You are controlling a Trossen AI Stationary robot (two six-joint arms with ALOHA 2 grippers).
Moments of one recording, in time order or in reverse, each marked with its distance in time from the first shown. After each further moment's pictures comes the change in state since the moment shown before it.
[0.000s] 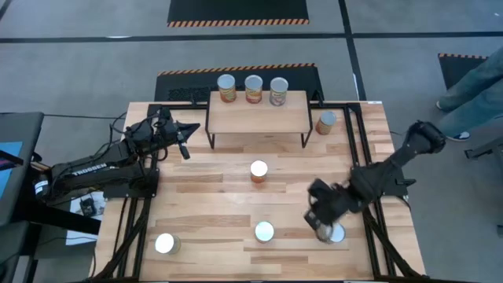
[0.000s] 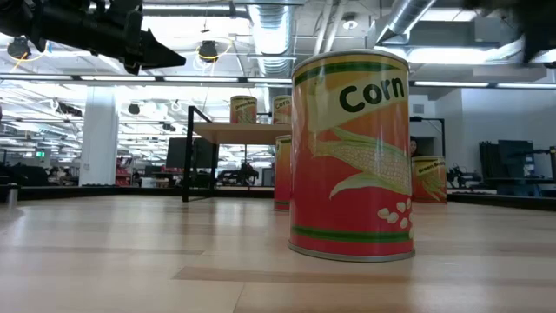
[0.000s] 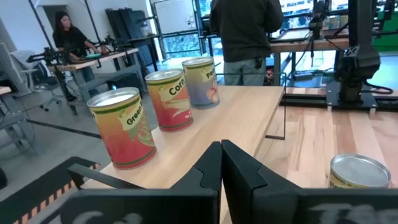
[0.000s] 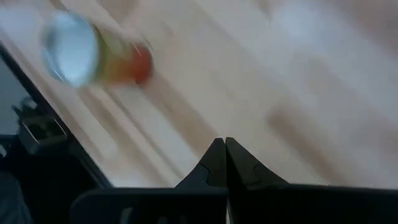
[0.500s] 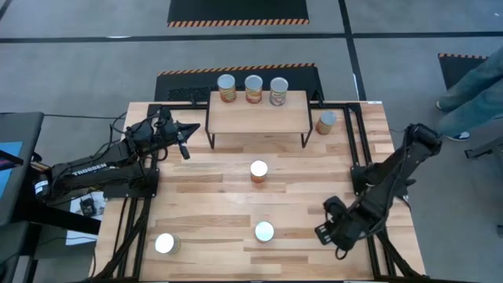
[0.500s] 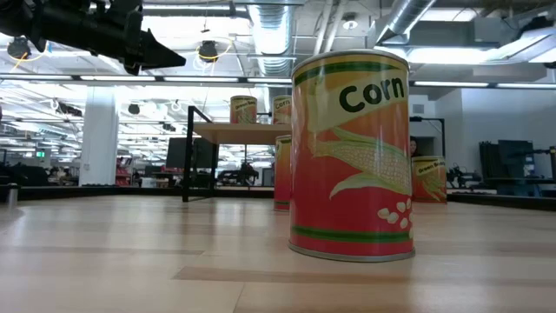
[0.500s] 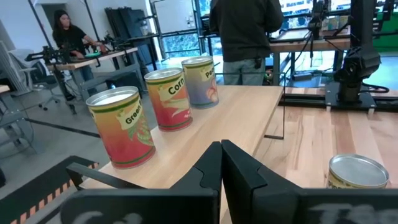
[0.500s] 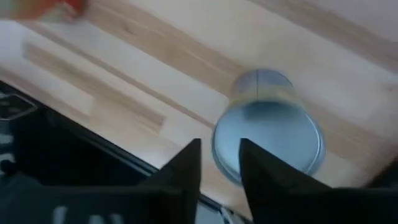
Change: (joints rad) left arm 0.000 0.000 0.000 -0.002 0.002 -0.006; right arm 0.214 0.071 0.016 -0.049 -0.172 0.534
